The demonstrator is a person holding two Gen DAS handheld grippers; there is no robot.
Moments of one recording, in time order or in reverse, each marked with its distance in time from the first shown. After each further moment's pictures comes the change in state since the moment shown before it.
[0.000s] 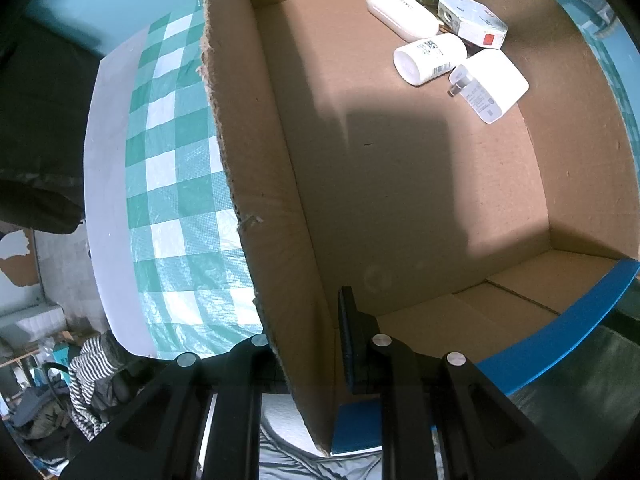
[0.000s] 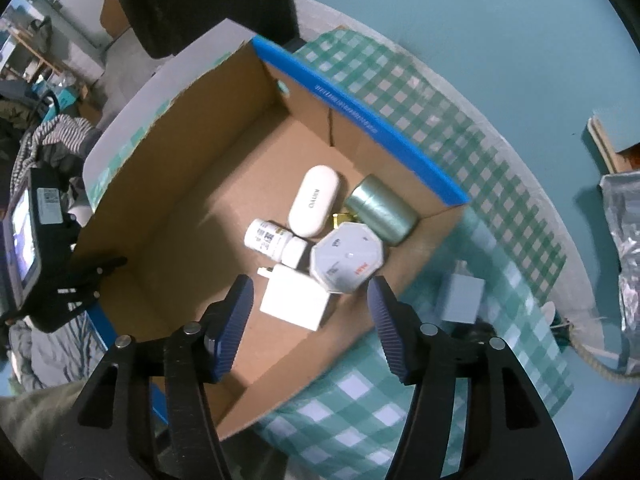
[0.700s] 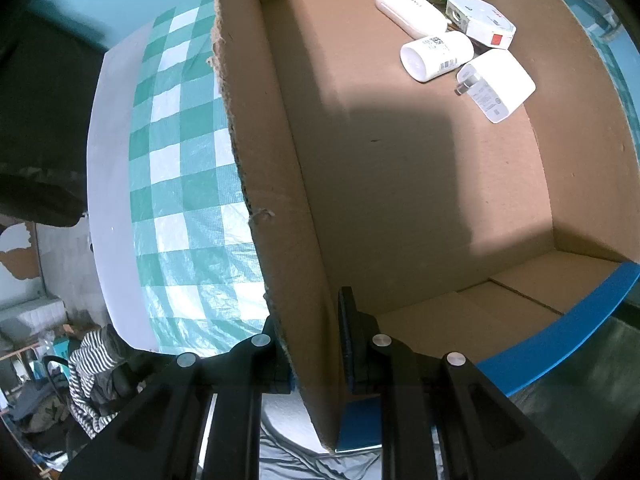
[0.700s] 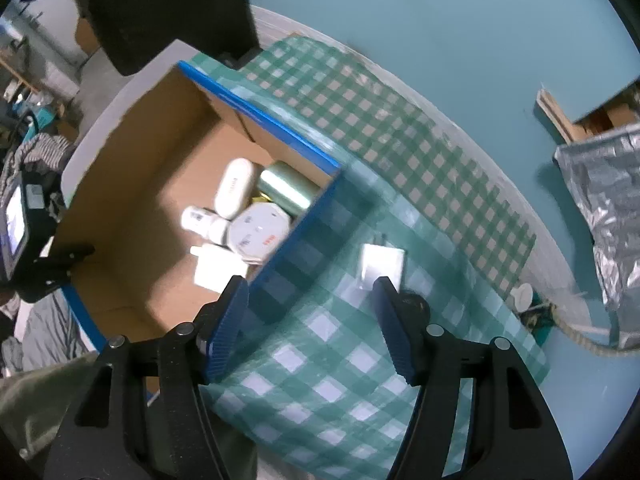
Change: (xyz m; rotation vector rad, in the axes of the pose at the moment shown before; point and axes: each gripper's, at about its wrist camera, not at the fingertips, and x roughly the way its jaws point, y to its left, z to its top) left arm -0.002 0.001 0.002 -0.022 0.016 0.004; right arm -0.028 -0.071 -0.033 0.079 -0.011 -0.065
